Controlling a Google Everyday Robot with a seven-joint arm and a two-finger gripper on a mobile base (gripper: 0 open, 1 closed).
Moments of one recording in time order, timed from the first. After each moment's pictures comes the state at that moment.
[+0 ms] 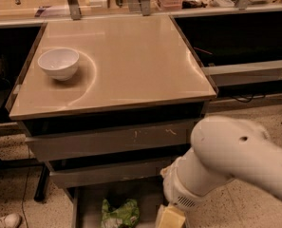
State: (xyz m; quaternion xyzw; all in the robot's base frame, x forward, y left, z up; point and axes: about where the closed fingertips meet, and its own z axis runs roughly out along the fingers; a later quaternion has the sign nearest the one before) arm 0.316 -0.052 0.706 -0.60 0.78 0.18 0.10
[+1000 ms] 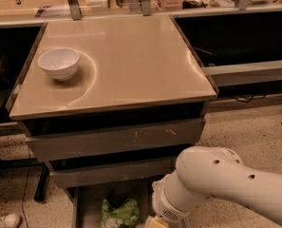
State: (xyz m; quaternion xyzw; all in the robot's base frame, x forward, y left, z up) arm 0.315 -0.024 0.629 -0.57 0.79 0.20 0.11
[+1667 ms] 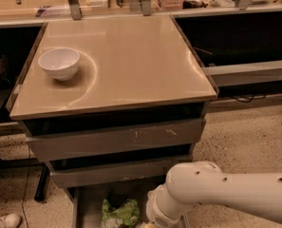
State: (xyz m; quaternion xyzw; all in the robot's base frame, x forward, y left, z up) arm 0.316 -0.013 0.562 -0.56 0.80 0.21 0.10
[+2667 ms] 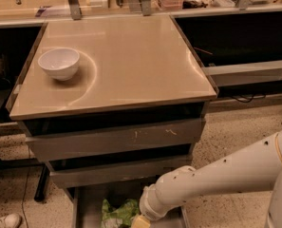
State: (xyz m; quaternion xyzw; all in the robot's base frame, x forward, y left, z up) arm 0.370 0.005 0.462 -0.54 0.81 0.18 0.13
